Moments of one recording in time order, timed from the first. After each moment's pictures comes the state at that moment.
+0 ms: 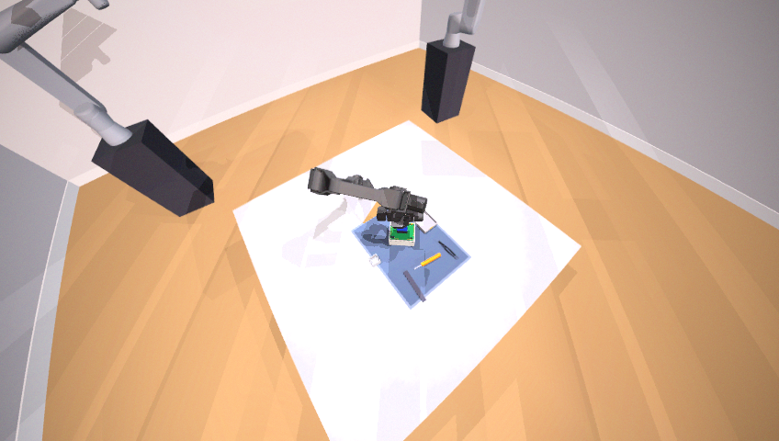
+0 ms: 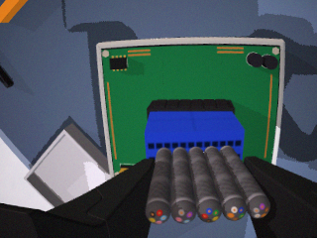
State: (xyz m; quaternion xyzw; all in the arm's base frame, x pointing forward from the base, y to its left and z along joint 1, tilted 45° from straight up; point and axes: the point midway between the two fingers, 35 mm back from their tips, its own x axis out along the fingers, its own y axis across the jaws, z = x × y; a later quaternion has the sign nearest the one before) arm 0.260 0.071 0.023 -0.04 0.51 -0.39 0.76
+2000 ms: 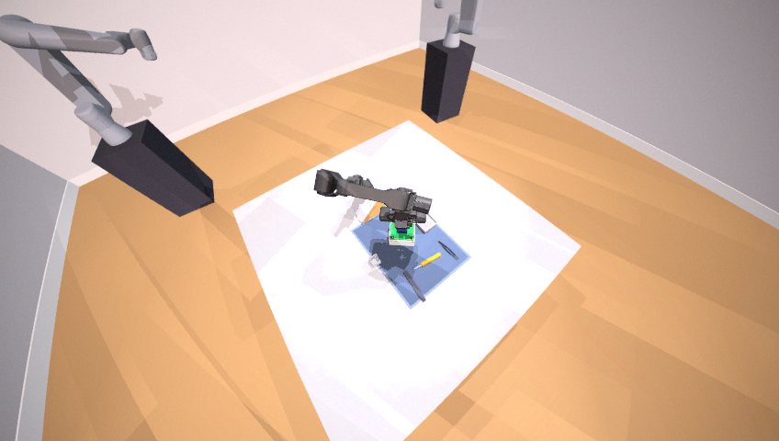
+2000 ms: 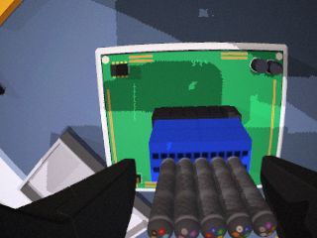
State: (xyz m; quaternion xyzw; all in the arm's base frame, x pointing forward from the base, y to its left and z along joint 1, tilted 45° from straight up) arm 0.266 0.072 0.013 -0.06 0.51 -0.41 0.75
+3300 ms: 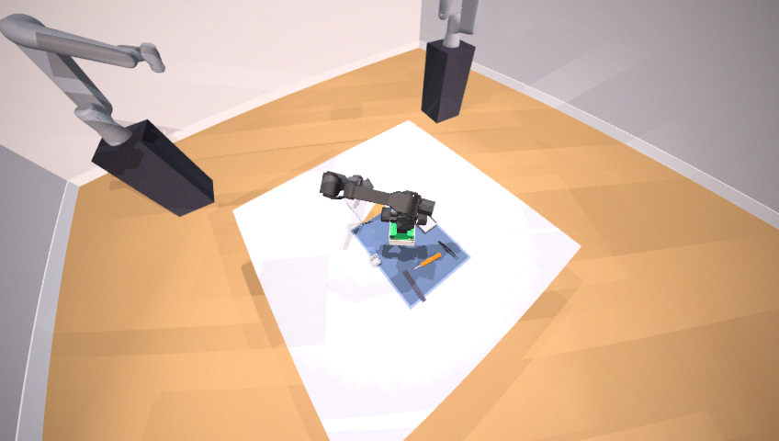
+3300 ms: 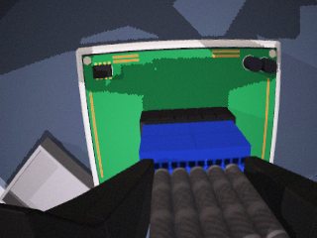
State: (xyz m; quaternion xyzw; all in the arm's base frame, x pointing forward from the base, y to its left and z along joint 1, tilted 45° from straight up) arm 0.269 0.066 0.008 -0.07 0.51 -0.45 0.73
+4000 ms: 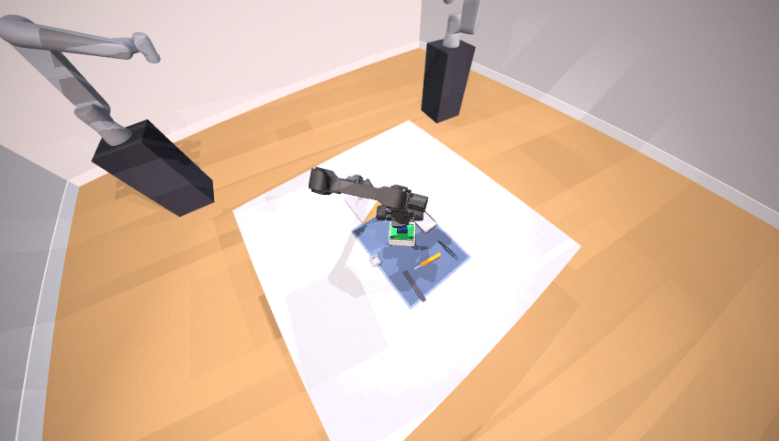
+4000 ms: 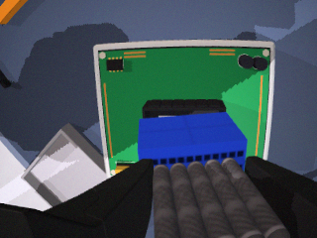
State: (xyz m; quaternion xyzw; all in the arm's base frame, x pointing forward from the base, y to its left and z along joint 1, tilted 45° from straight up) arm 0.258 0.073 0.026 -0.05 0.52 -0.40 0.76
